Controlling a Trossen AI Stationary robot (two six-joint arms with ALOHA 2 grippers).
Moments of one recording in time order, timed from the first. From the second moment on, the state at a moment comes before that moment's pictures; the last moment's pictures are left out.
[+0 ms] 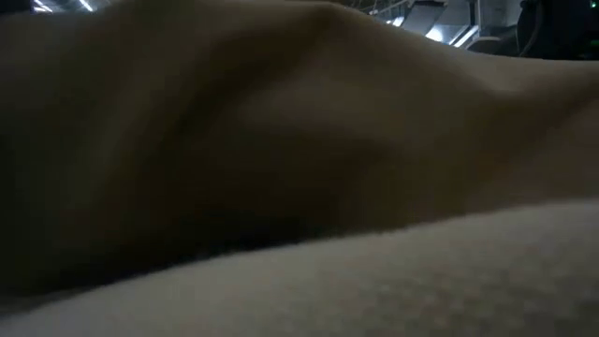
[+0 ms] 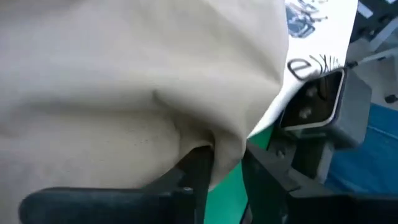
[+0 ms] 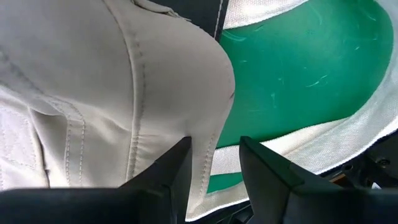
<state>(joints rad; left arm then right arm) -0.81 2.13 1.47 -0.38 -0.51 -1.27 0.34 1.19 0.64 -1.10 -0.19 1.09</state>
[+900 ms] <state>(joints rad) -0.72 2.09 1.83 -0.89 -0.54 -1.07 0.34 1.19 1.03 -1.04 -0.03 0.75</state>
